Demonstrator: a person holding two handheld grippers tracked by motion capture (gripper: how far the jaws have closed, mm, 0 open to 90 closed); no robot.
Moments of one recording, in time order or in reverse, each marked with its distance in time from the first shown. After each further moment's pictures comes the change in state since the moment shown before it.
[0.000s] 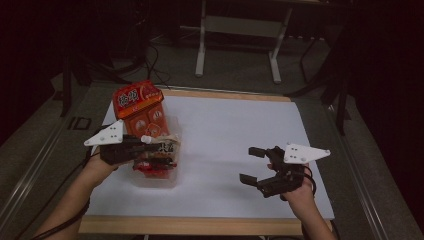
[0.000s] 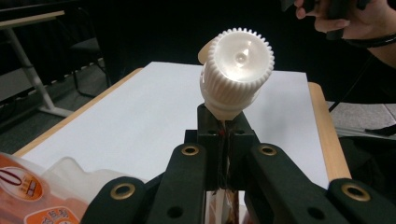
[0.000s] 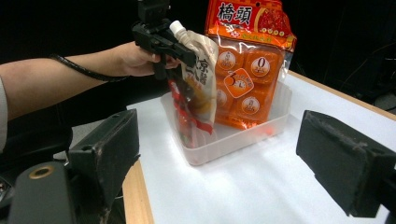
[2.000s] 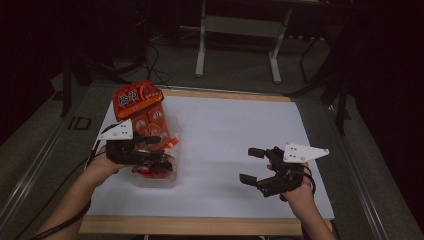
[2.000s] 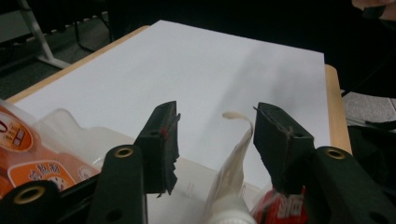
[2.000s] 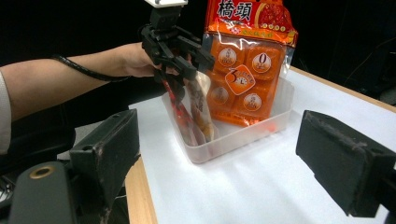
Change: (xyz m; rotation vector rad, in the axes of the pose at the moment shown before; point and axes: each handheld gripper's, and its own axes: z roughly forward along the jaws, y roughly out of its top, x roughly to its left) left arm 0.005 -0.003 0.014 0.142 0.044 -0.124; right arm -0.002 -0.002 0.001 0.006 0.007 0.022
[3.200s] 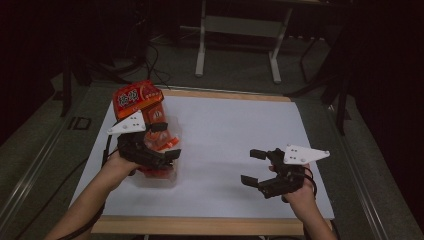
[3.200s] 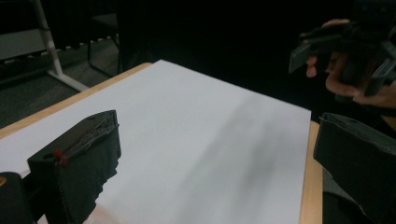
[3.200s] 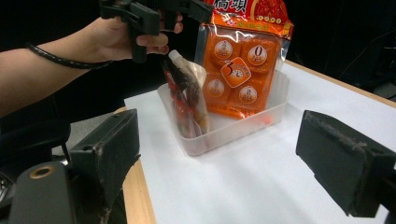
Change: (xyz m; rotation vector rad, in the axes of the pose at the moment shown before) left arm -0.046 0.062 0.012 -0.111 0.041 -0.103; right arm 0.000 -0.005 -0.003 0.020 -0.019 -0.003
